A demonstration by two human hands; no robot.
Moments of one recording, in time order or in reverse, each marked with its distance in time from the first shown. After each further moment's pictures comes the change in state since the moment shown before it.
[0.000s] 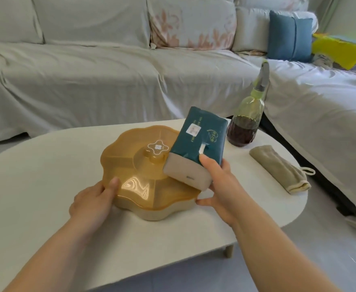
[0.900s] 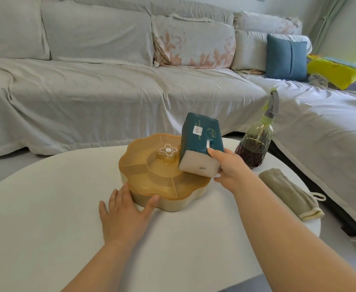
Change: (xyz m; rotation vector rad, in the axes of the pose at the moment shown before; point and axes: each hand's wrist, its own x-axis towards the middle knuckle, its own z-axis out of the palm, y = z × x) left_hand 0.043 0.001 0.039 0.315 0.175 0.250; right_hand 0.071 -0.064 0.021 0.055 0.131 -0.061
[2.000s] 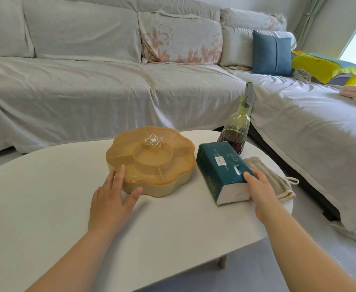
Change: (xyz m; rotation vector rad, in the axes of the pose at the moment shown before) left_hand -0.014 0.010 -0.009 -0.114 -0.010 0.212; right_hand -0.035 0.043 -0.112 -0.121 0.341 -0.058
